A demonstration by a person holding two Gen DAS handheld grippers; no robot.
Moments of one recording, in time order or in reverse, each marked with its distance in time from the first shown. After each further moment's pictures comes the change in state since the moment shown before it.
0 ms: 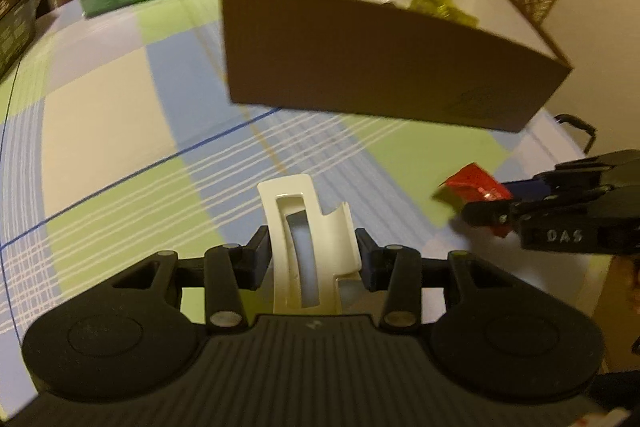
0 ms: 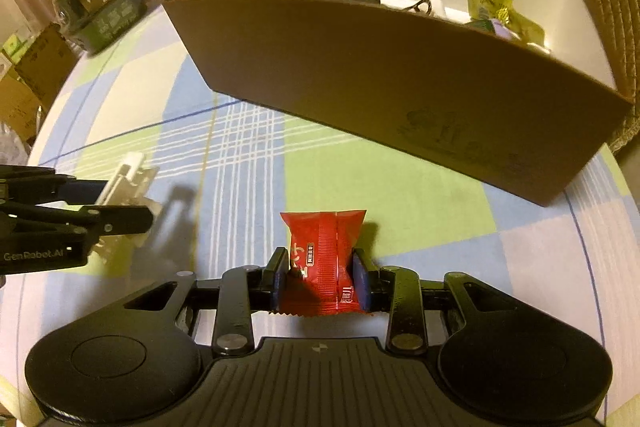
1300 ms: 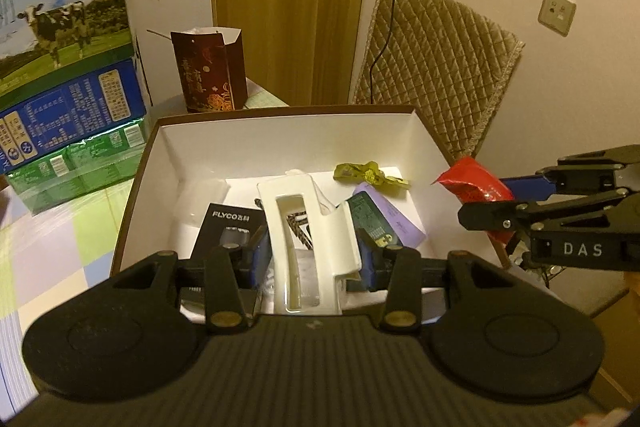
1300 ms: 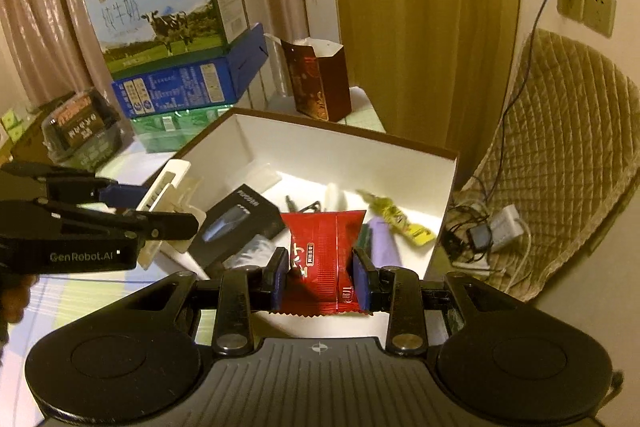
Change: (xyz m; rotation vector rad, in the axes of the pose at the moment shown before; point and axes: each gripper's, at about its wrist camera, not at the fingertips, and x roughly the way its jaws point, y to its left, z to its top) left arm -0.003 -0.098 0.172 0.151 -0.213 -0.022; right arm -0.111 -0.094 0.106 -0.042 -0.297 -0.049
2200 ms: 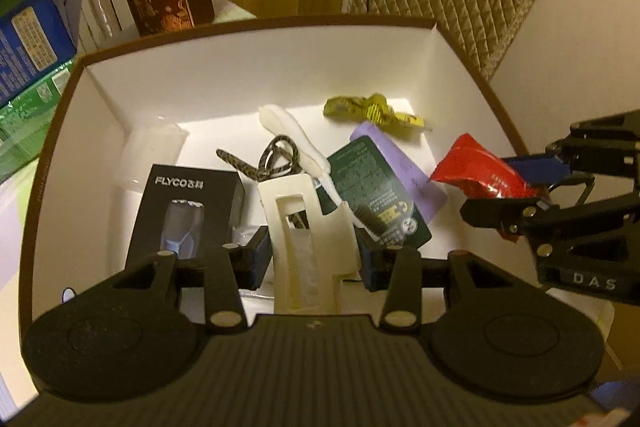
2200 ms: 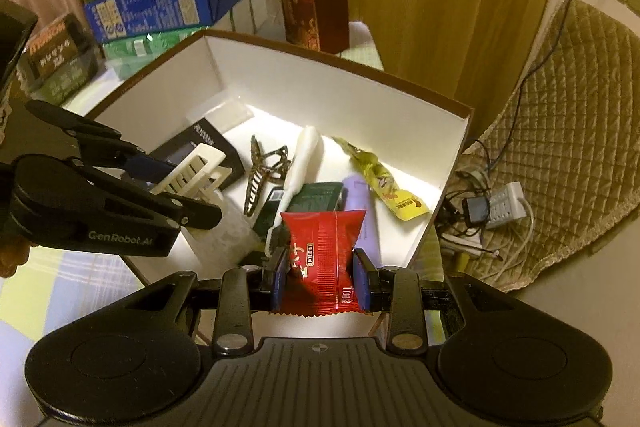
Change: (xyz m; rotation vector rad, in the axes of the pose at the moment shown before) left arm 0.112 -0.006 0.005 0.027 0.262 -0.028; right arm 0.077 -0.035 -0.001 -0.110 0.200 -0.007
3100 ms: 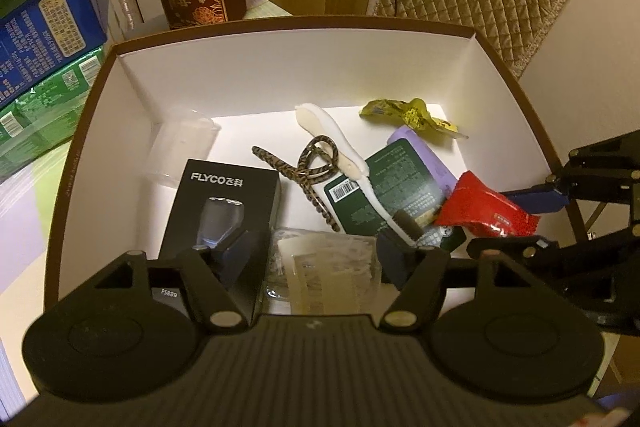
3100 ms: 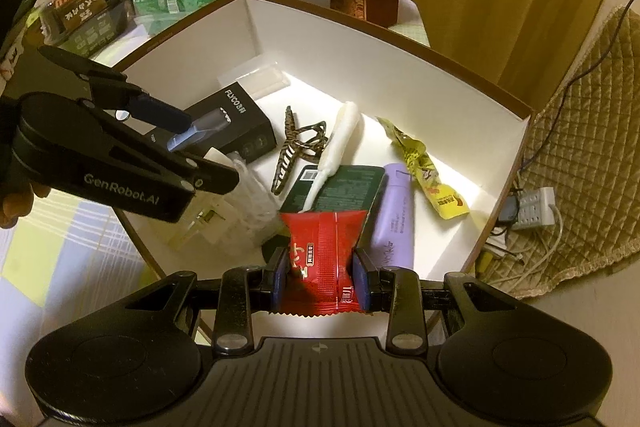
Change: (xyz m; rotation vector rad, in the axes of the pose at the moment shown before) left arm -0.004 0.022 0.004 -0.049 0.004 0.041; right arm 0.027 0.013 0.007 -0.098 0.090 0.069
